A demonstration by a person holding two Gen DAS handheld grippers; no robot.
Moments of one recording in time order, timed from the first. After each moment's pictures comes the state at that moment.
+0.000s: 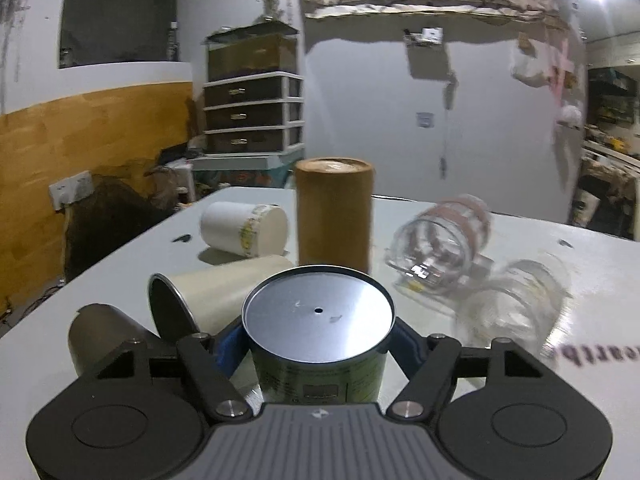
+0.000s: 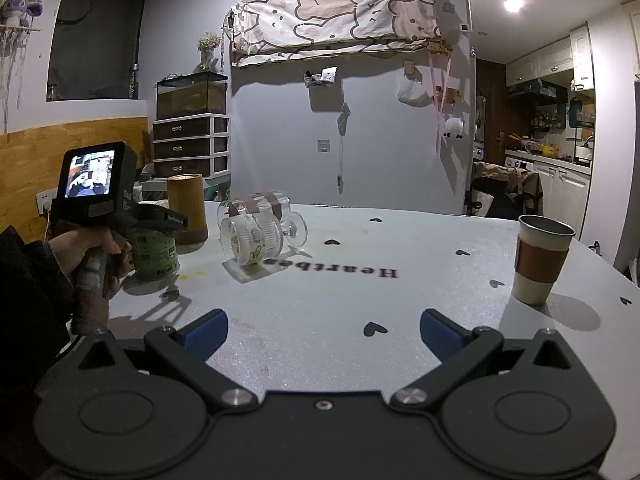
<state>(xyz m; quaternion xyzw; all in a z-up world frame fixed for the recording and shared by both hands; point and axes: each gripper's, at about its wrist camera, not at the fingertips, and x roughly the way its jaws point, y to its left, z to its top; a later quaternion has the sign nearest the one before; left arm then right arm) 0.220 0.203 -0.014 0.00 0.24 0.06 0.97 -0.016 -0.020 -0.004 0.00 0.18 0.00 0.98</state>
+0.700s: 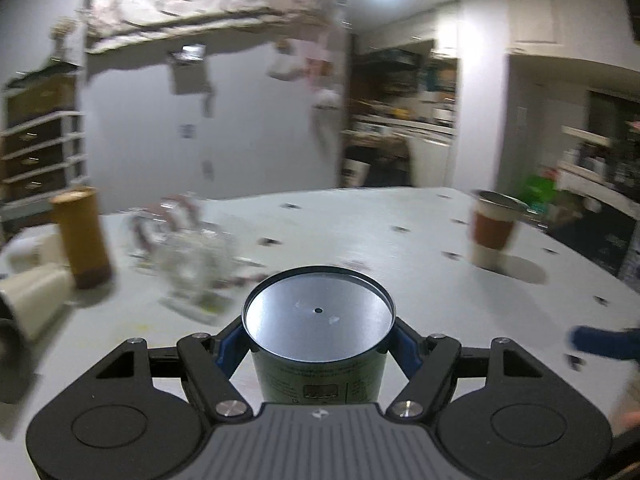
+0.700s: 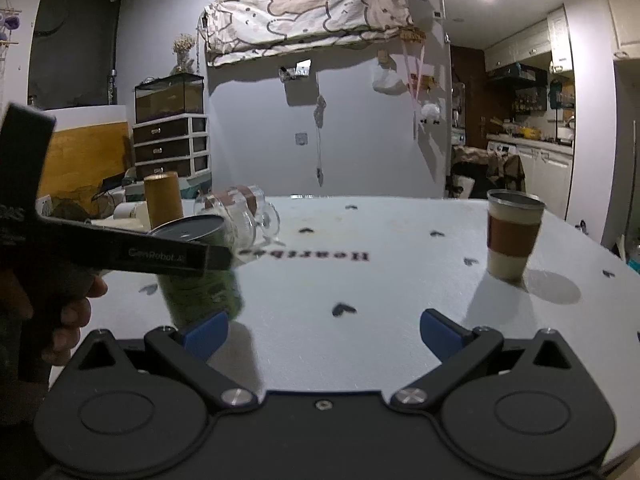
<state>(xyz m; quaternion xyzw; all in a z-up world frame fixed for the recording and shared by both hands) 0.083 0.097 -0.006 0.04 0.23 -0.27 0.93 -0.028 -0.047 -0.015 0.03 0.19 -0.02 0.98</state>
